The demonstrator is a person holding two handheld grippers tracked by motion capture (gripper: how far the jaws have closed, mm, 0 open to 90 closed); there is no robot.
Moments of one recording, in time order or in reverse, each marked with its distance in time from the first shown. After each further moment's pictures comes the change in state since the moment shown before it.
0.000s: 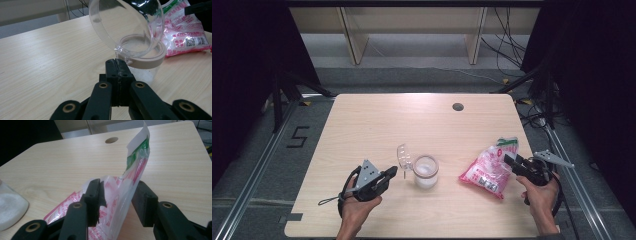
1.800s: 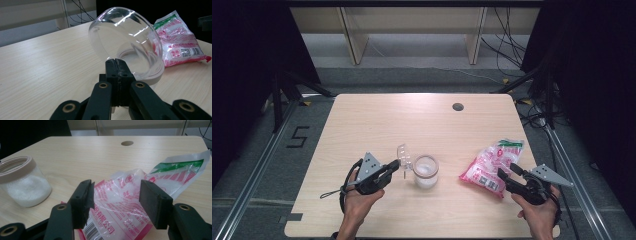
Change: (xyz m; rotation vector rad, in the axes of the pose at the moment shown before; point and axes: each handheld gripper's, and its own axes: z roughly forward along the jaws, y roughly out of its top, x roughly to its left) left arm 0.000 0.019 0.006 -0.033 -0.021 0.010; right arm 0.047 -0.016 -0.036 -0.001 0.017 -0.146
